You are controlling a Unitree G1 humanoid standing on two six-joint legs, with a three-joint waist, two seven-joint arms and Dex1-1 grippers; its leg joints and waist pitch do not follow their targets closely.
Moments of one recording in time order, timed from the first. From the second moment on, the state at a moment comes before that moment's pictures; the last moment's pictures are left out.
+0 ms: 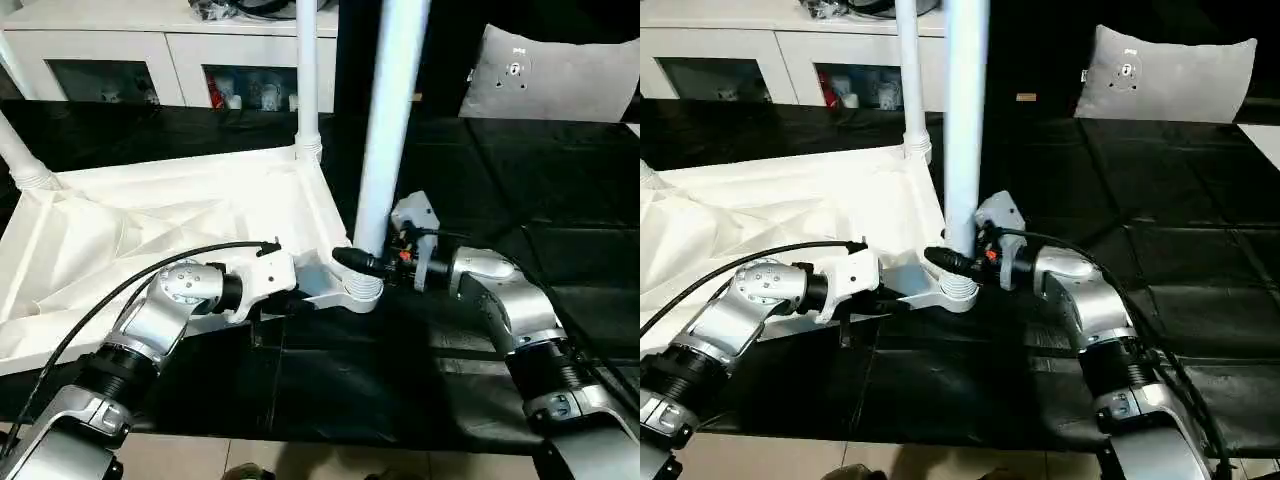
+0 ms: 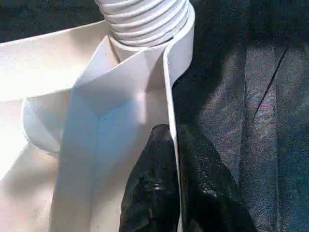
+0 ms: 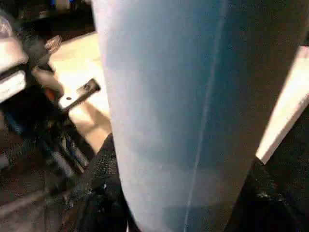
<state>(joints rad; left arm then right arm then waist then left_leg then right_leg) -0.52 0.46 -0.36 0.45 0.04 -0.01 -1.09 -0.56 -0.26 0.12 0.47 0.28 0.25 0.95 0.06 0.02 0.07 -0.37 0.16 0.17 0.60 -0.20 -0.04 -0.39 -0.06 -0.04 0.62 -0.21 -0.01</state>
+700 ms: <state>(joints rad) -0.53 0.42 -0.36 0.48 0.03 -0.01 -1.10 -0.43 -0.26 0.05 0.44 0.34 0.15 0.96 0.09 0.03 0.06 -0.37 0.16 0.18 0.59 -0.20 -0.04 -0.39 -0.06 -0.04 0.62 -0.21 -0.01</state>
